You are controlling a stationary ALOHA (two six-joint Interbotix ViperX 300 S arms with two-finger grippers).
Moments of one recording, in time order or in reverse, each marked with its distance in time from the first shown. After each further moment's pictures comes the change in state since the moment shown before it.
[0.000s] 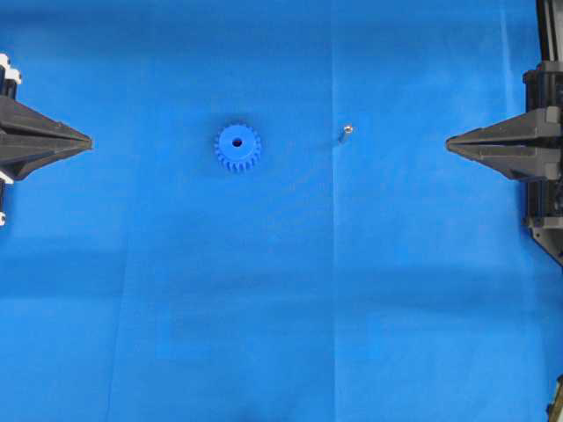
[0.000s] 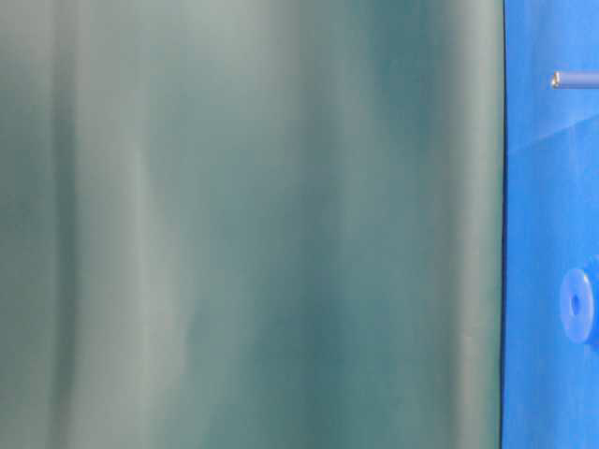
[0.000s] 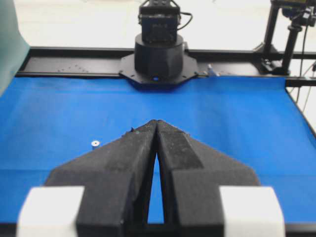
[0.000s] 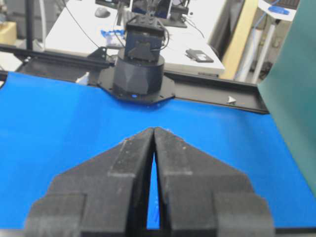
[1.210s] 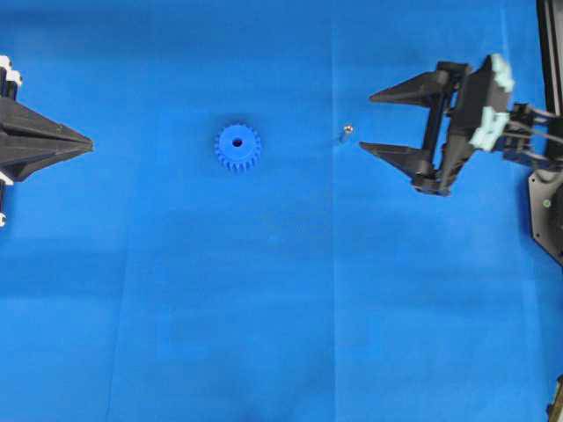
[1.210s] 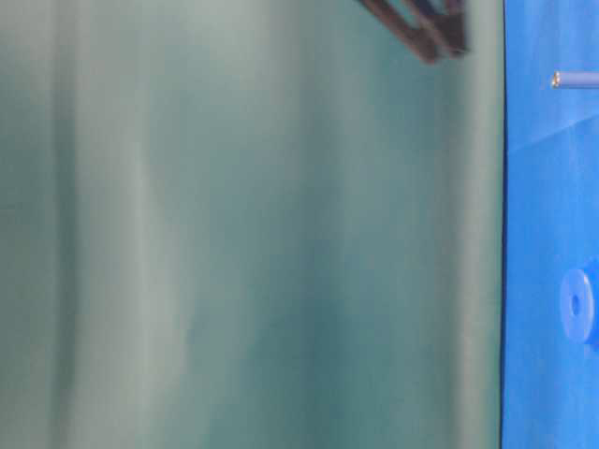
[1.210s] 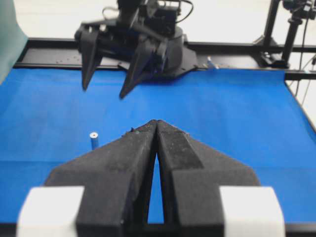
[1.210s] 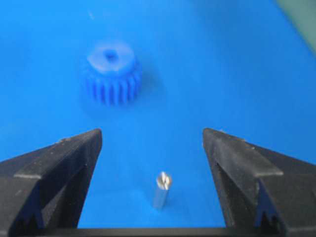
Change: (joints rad) left arm 0.000 -0.006 0.003 0.002 0.026 -0.011; right arm -0.206 0.676 0.005 0.118 -0.296 0.008
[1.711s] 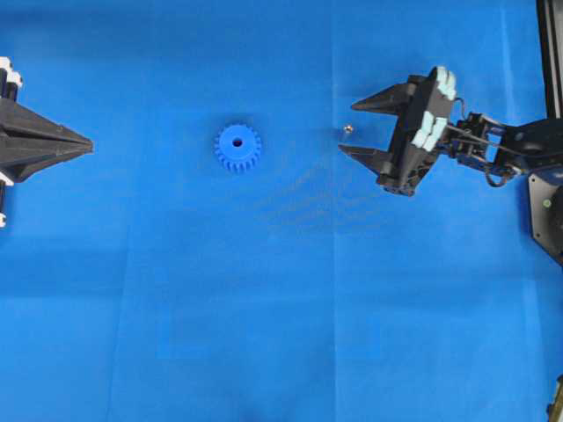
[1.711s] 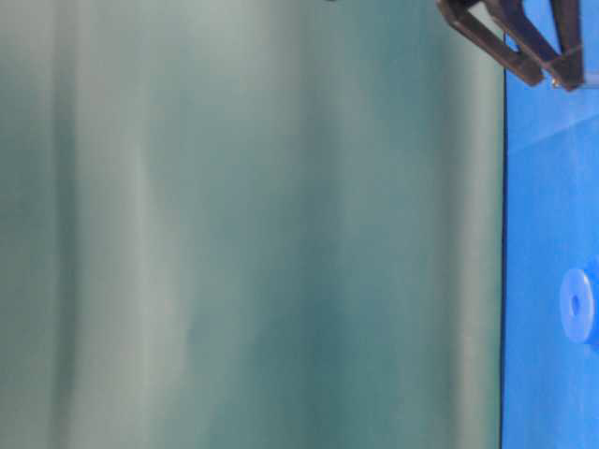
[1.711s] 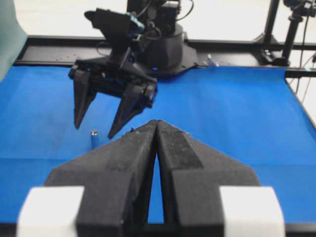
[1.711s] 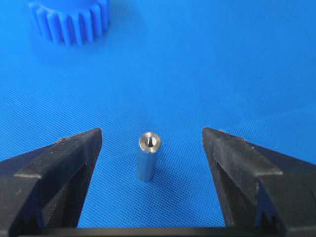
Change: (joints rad) left arm 0.000 -0.002 0.006 0.000 0.000 0.000; right arm -0.002 0.337 -0.058 0.078 -0.164 0.000
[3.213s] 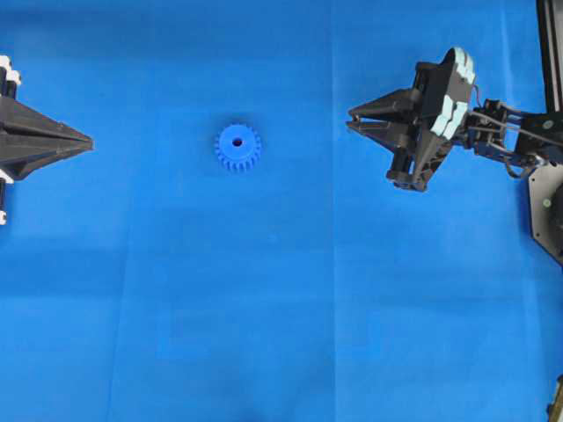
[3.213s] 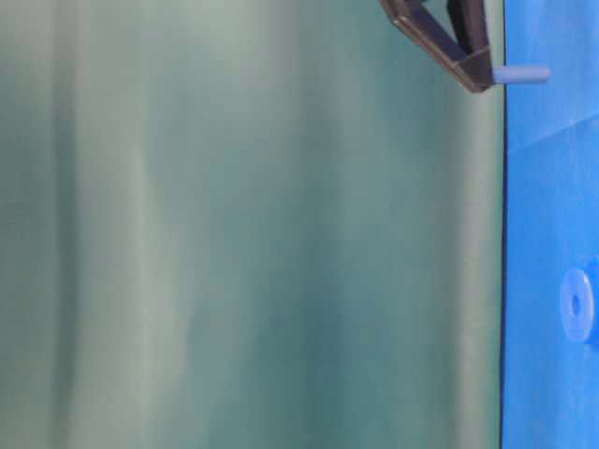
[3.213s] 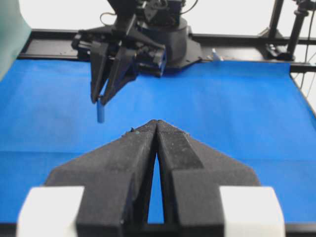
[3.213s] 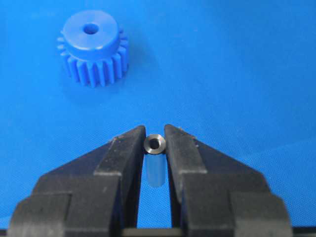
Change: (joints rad) left arm 0.011 -0.009 0.003 0.002 0.021 0.000; right arm 0.005 -0.259 -0.017 -0.009 0.239 -0.006
